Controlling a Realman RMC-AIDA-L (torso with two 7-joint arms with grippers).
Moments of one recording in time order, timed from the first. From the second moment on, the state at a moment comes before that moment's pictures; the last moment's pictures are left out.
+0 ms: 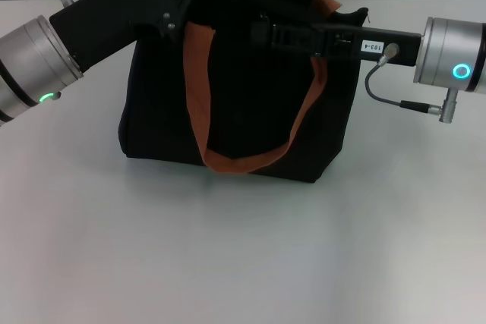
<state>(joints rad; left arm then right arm) -0.53 -2.08 1.06 0.56 1.15 1.45 -0.75 0.63 2.08 -1.09 -0.66 -1.51 -1.33 1.89</state>
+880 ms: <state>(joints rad) -0.52 -2.08 1.09 0.56 1.13 1.46 -0.74 0.64 2.08 -1.10 -0.63 -1.52 -1.31 1.91</state>
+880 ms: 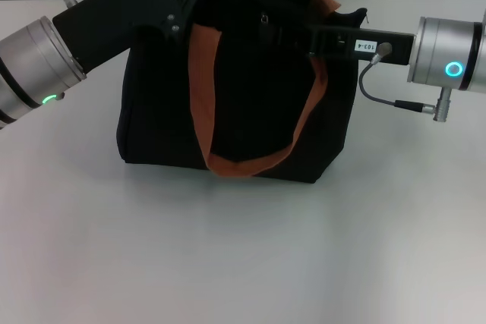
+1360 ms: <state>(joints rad) -0.51 -2.08 1.09 0.55 1.12 1.46 -0.72 0.64 2.08 -1.09 -0.64 -1.53 -1.30 1.94</state>
